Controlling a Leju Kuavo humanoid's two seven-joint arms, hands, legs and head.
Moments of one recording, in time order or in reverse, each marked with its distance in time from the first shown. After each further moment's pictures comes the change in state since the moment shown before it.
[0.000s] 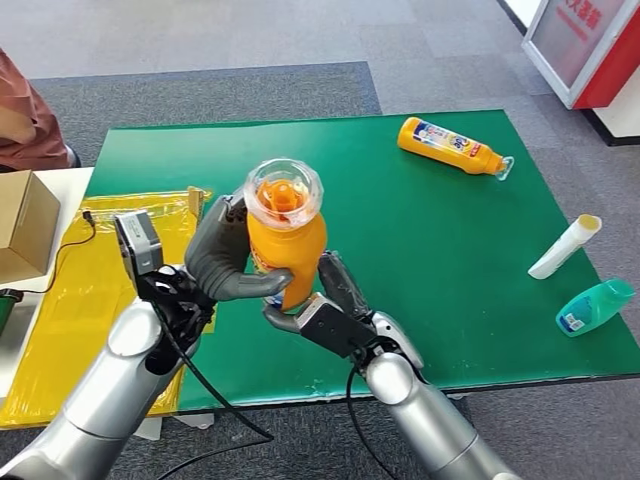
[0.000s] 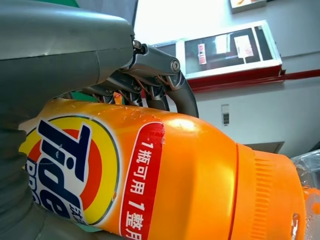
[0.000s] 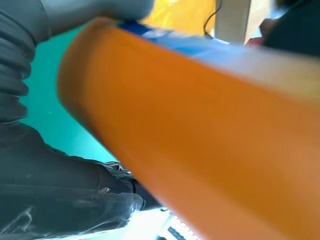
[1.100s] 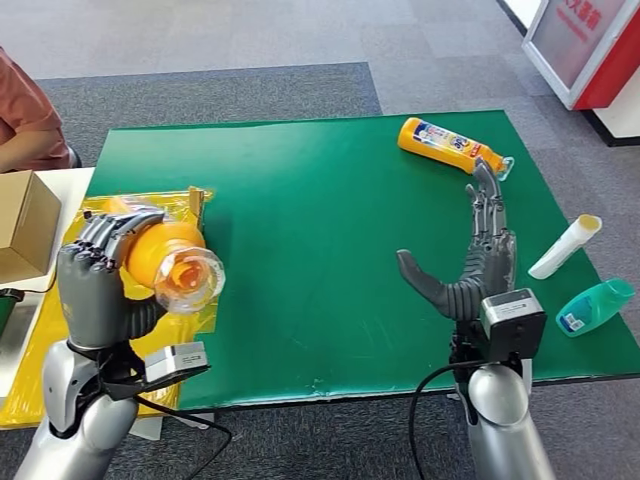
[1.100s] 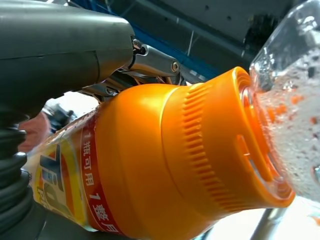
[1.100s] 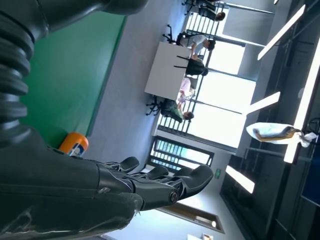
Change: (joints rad) left arm 0.341 0.081 0.214 -0.313 -1.374 0.719 0.070; right arm 0.200 -0.044 -0.352 -0.490 -0.100 -0.101 -0.031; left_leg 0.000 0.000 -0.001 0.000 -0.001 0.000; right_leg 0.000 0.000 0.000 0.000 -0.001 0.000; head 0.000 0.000
